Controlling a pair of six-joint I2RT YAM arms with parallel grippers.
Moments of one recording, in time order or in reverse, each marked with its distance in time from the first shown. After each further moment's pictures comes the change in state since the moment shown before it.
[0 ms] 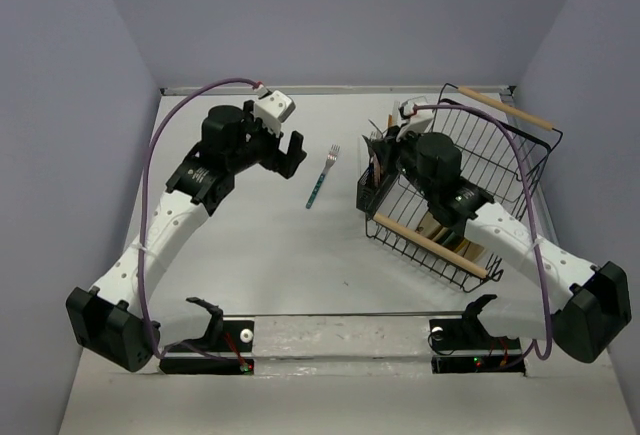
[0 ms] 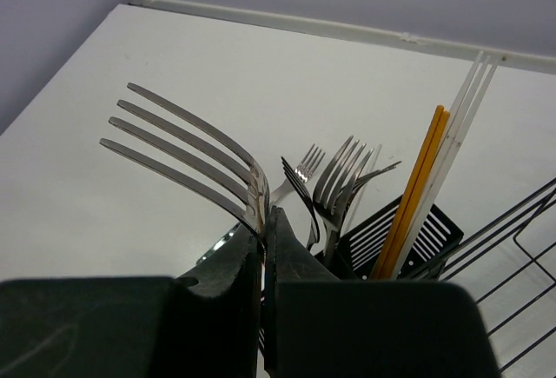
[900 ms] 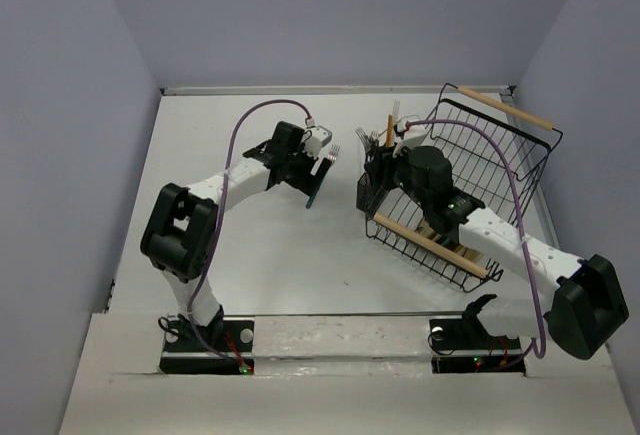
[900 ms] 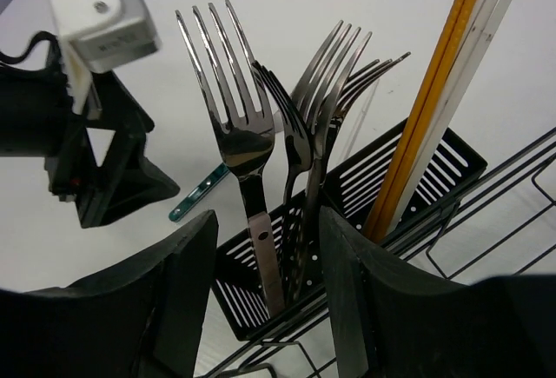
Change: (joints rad) left arm -0.043 0.507 -0.027 0.068 -0.124 0.002; right arm -0.013 0.023 -0.158 0.065 -0.024 0.021
